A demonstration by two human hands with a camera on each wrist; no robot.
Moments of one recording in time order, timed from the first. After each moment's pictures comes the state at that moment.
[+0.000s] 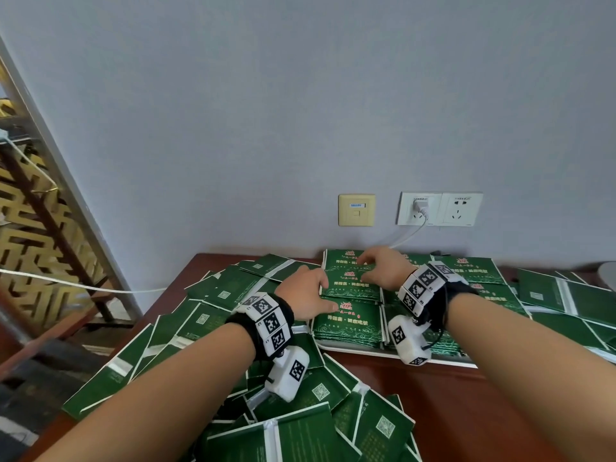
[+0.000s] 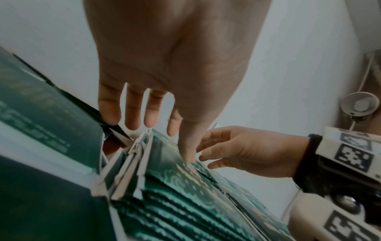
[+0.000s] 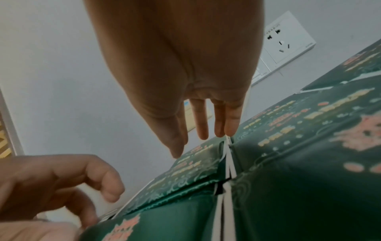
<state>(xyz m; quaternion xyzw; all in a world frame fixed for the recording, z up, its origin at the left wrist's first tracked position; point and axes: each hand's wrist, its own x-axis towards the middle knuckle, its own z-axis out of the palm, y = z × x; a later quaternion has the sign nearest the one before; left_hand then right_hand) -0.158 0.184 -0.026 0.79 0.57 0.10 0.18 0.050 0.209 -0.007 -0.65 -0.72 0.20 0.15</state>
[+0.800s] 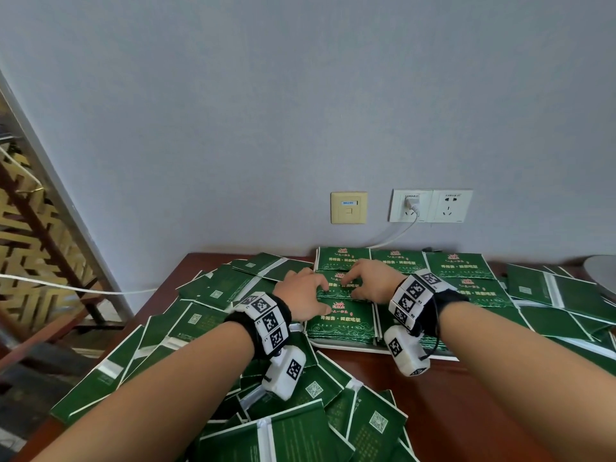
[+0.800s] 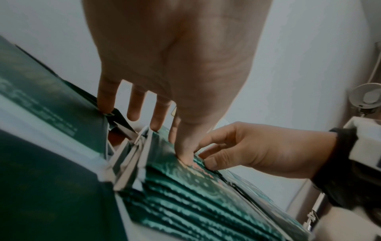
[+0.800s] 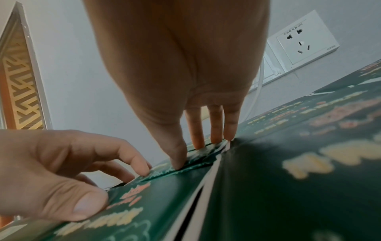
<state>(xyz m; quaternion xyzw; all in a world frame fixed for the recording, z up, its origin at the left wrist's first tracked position) -0.152 0.190 -0.038 0.81 0.56 0.04 0.16 0.040 0.190 -0.012 -0.59 -0.79 0.15 0.05</state>
